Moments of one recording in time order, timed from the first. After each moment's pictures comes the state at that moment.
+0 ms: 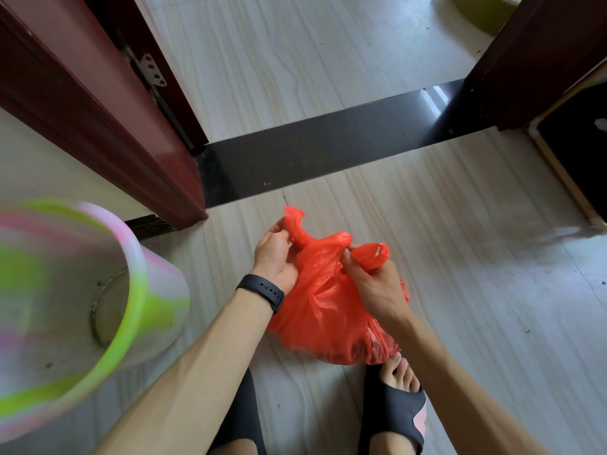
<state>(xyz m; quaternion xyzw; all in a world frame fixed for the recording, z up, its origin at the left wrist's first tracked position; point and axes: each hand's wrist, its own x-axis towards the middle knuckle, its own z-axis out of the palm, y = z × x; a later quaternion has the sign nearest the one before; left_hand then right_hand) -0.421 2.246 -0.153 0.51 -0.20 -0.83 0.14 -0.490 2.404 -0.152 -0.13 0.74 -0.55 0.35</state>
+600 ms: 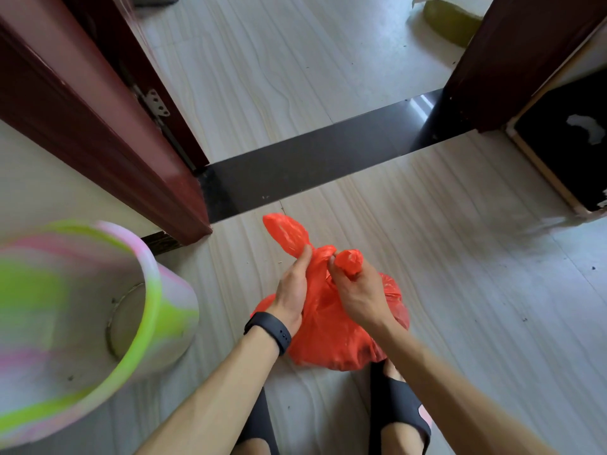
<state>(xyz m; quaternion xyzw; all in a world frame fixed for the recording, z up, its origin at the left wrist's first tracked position) -0.392 2.301 -0.128 0.45 -0.37 -0.81 0.04 -0.464 2.398 -0.153 -0.18 0.79 -0.53 0.26</state>
